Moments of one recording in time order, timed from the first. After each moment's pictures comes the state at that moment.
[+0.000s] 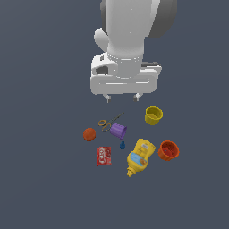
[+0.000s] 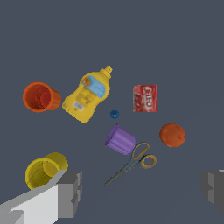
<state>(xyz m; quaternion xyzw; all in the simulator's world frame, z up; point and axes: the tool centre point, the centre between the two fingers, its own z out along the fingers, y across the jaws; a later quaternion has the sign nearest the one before) 0.006 0.028 0.320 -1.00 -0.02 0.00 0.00</state>
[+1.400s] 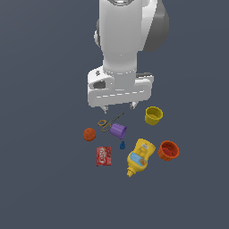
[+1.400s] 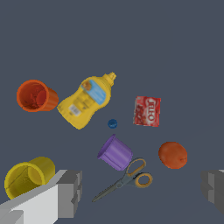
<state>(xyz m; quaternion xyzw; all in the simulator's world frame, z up) 0.025 0.017 0.291 -1.00 -0.08 -0.03 0.01</state>
